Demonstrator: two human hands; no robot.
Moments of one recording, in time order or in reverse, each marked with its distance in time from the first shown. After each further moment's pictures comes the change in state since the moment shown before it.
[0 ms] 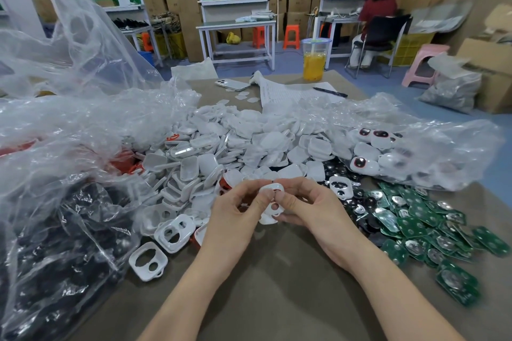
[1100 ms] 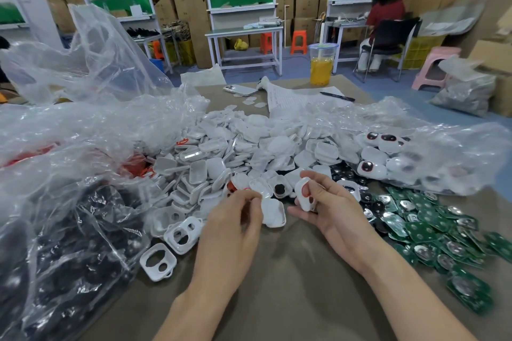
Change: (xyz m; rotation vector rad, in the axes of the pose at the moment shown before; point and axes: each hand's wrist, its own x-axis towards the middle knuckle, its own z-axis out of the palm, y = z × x) left_hand -0.020 -0.006 -0.012 0.527 0.208 0.217; right_hand 0.006 -0.007 -0.006 0.316 0.114 0.052
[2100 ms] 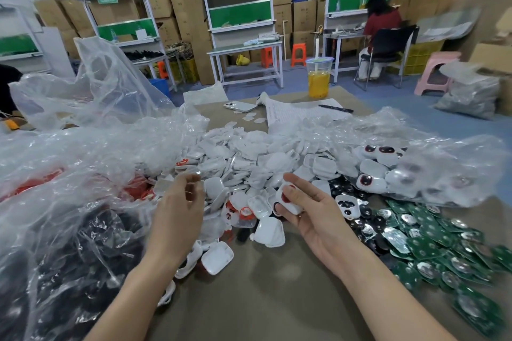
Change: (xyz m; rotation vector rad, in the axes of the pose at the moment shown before) left_hand 0.066 -0.033 -0.052 0.174 0.050 -0.183; right_hand 0.022 0.001 0.019 0.219 -0.031 0.024
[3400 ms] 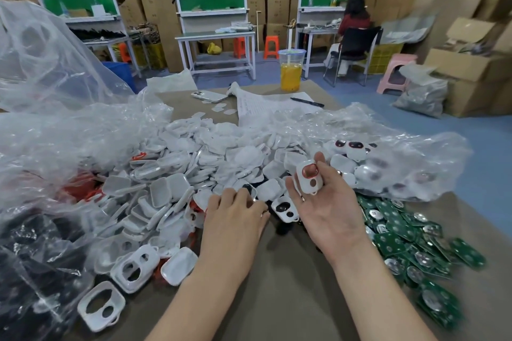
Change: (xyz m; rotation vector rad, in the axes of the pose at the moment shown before) left_hand -0.037 0.060 0.100 0.615 -0.133 0.563; right_hand 0.003 -0.035 -0.032 0.371 0.118 -0.165
